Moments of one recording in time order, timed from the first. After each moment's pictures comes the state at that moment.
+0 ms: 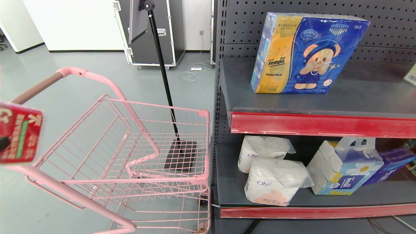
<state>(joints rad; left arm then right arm) 0.02 0.72 -0.75 0.18 -0.14 0.03 0.00 0.00 0.00 0.00 0.01 0.00</state>
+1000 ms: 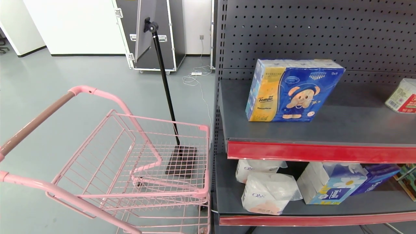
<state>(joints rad) -0.01 0.15 -0.60 0.43 -0.15 0.00 0.00 0.00 0.00 0.00 0.01 0.00</state>
